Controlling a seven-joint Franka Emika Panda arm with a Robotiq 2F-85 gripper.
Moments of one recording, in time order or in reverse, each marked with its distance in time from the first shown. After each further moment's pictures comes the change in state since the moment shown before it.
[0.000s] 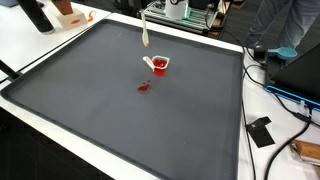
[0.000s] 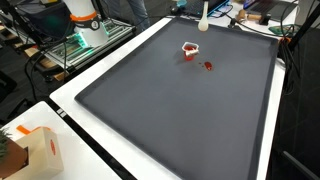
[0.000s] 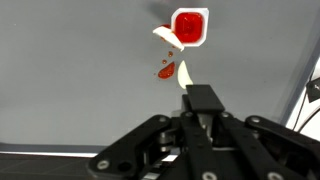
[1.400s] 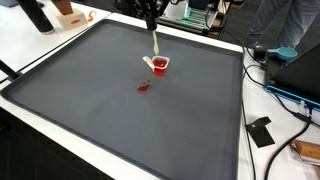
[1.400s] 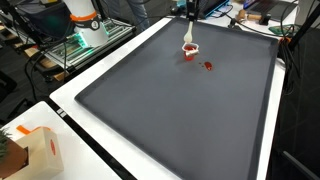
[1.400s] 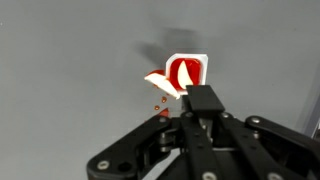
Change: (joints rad) arm 0.003 0.054 0.010 -0.095 0.030 -0.002 -0.052
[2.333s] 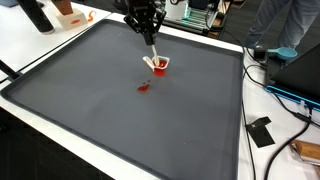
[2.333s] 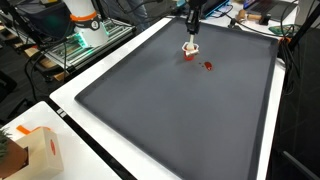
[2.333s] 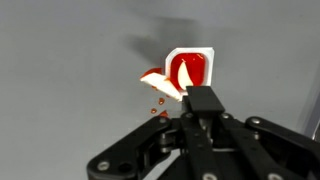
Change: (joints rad) arm -0.034 0.072 -0.003 -0.045 0.132 0.137 -0.107
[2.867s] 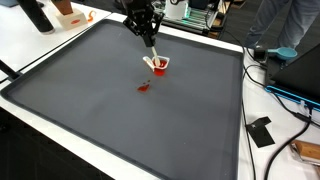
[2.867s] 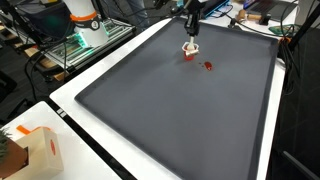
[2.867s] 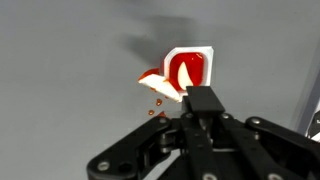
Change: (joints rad) arm -0.021 0.013 0.000 -0.008 0.079 0.013 -0.065
